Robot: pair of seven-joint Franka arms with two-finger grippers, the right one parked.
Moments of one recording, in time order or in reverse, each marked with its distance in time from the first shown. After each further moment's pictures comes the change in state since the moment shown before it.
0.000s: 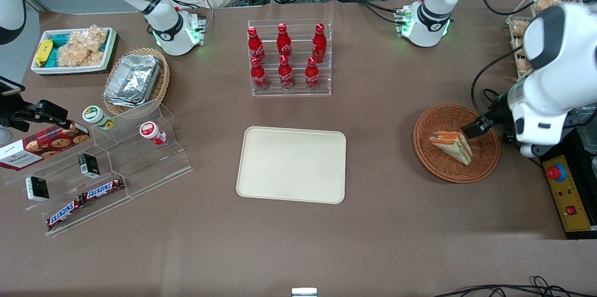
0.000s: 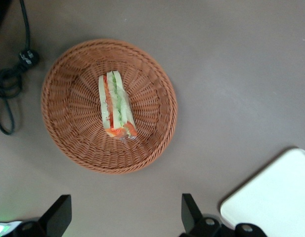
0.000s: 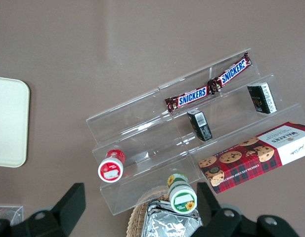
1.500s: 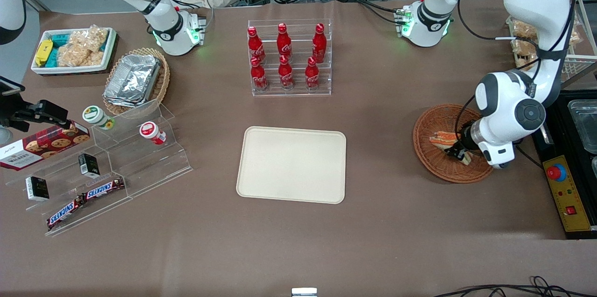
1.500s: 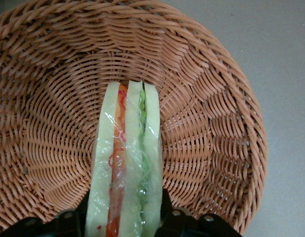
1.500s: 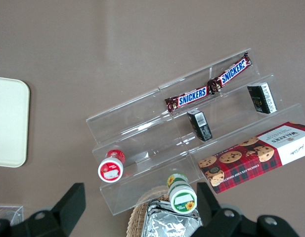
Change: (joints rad) arm 0.080 0.192 0.010 -0.360 -0.001 0.557 -0.231
